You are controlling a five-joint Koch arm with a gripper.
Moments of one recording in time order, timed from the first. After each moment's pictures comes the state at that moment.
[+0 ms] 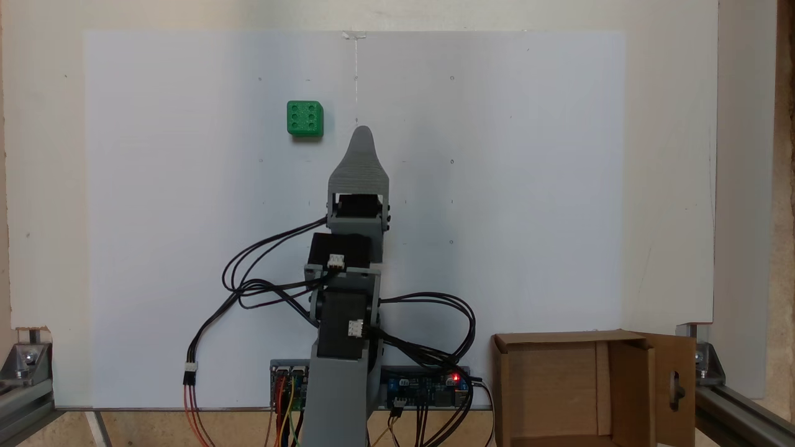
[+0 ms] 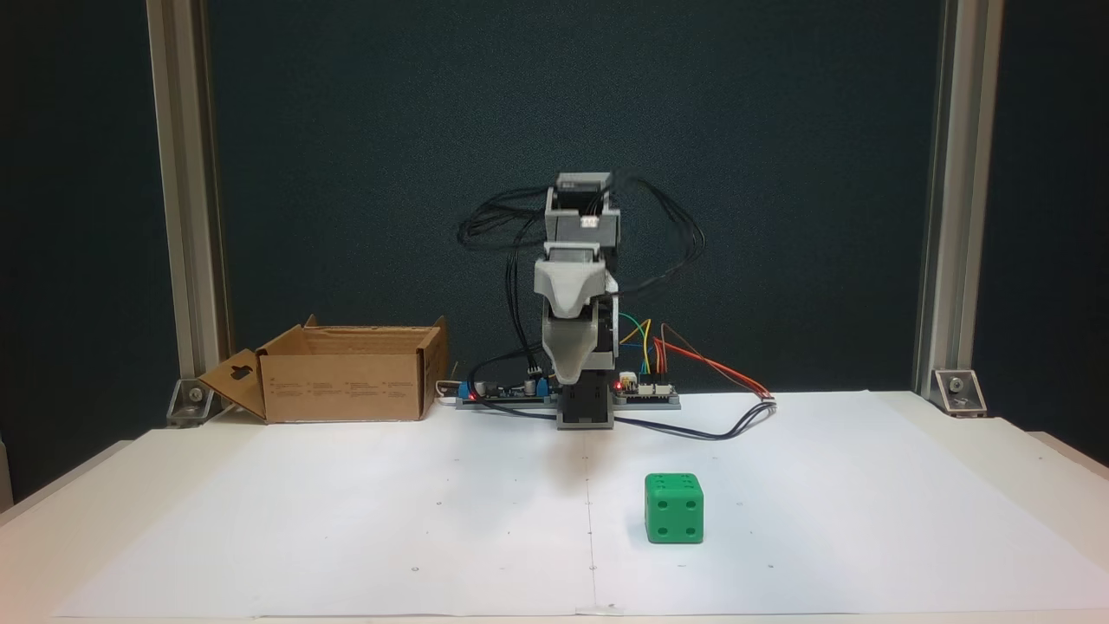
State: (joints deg) arm 4.0 129.6 129.1 14.4 -3.8
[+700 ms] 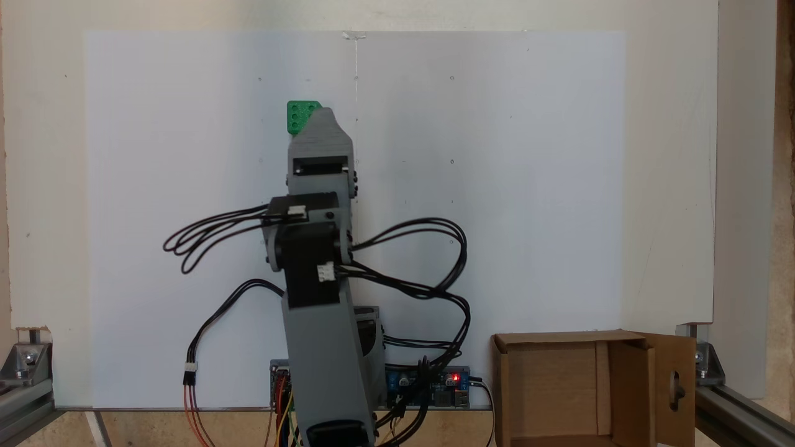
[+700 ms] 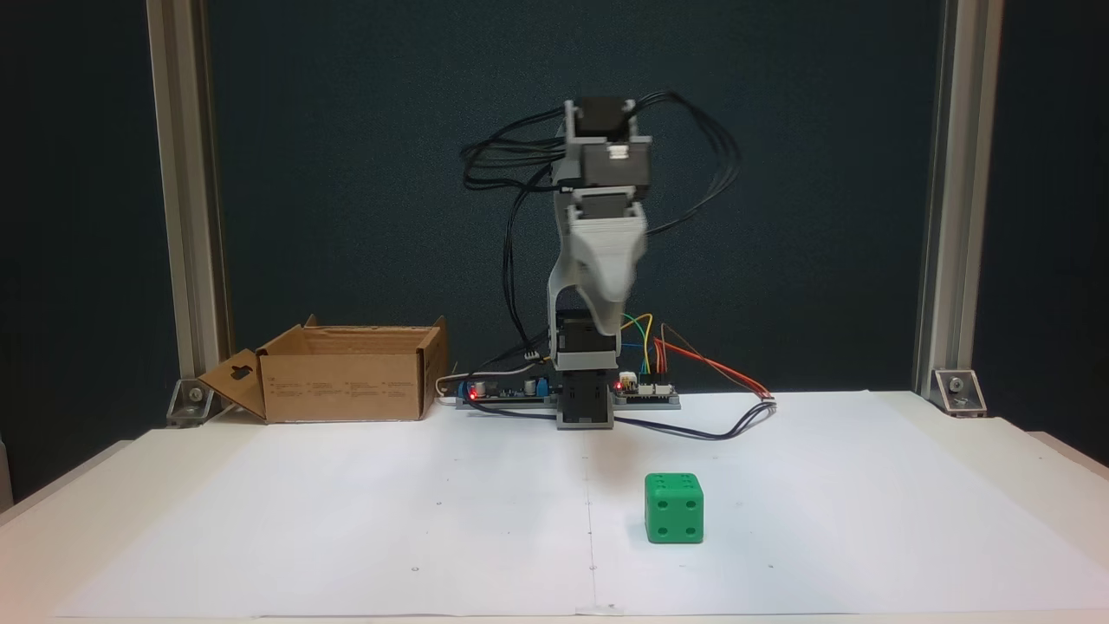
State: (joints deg) arm -7.2 104.5 90.2 52.6 3.2
